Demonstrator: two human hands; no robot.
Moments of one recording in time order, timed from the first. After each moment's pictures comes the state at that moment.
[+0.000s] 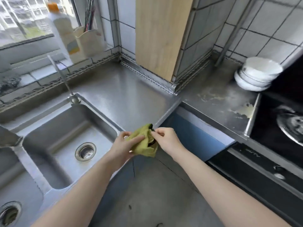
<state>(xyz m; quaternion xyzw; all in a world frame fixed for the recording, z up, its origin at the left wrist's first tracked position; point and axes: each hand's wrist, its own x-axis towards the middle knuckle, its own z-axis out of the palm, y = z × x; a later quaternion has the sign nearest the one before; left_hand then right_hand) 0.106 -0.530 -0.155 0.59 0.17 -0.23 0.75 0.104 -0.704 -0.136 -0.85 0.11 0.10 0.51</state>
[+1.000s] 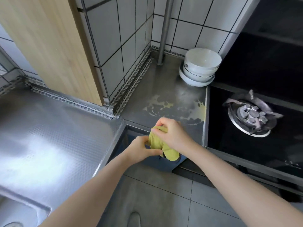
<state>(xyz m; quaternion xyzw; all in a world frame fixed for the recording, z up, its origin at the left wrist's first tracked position) 0.264 -0.821 -0.168 0.78 -0.24 -0.36 0.45 0.207 -0.968 -0.116 -0.91 0.15 -0.02 0.39</state>
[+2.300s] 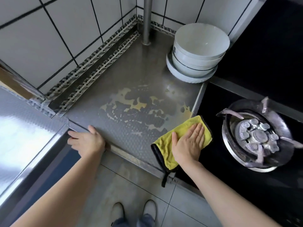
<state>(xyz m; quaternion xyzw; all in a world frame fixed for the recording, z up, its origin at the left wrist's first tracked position) 0.332 -0.965 -0.277 0.85 0.37 -0.02 0.36 0.214 -1.213 -0.286 -0.92 0.37 0.06 0.09</state>
